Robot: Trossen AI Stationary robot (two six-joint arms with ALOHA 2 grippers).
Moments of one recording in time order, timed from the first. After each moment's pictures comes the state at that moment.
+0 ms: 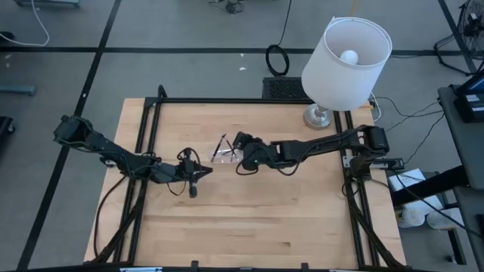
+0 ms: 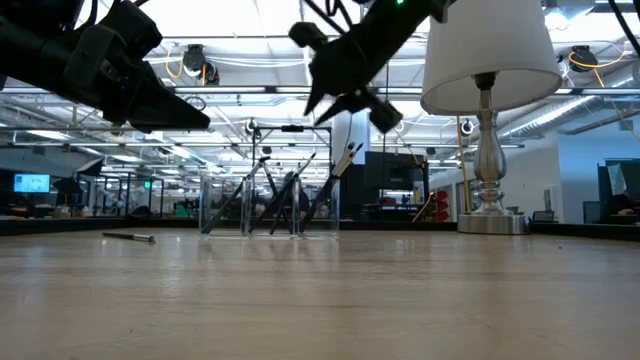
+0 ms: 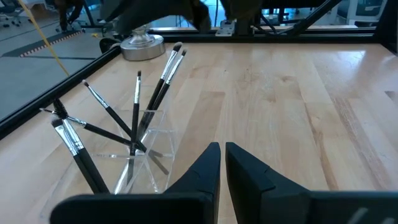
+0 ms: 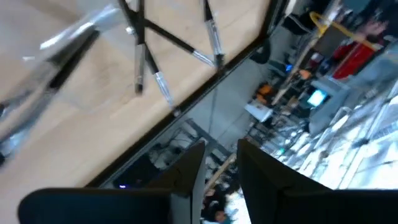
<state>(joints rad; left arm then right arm) -0.35 1.12 0.26 0.55 -0.52 -0.13 0.04 1.80 1.31 -0.19 0.73 -1.55</state>
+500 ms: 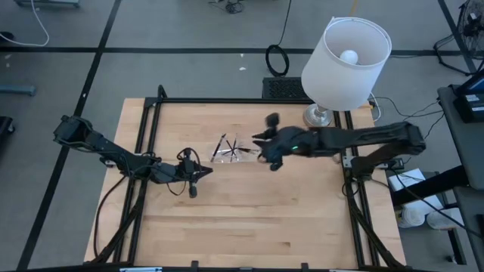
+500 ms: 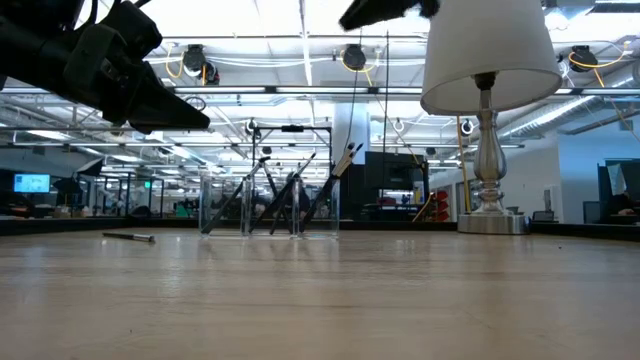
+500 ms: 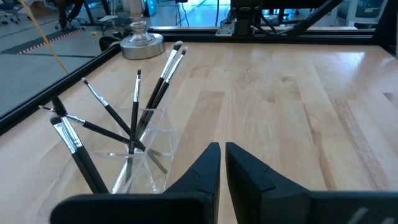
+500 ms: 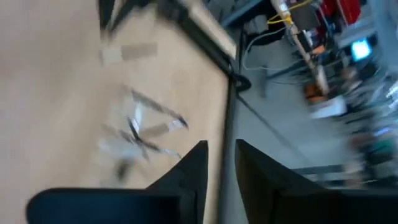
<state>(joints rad) -0.35 1.12 0.26 0.55 -0.52 -0.14 0.07 1.43 1.30 -0.39 0.42 -0.72</state>
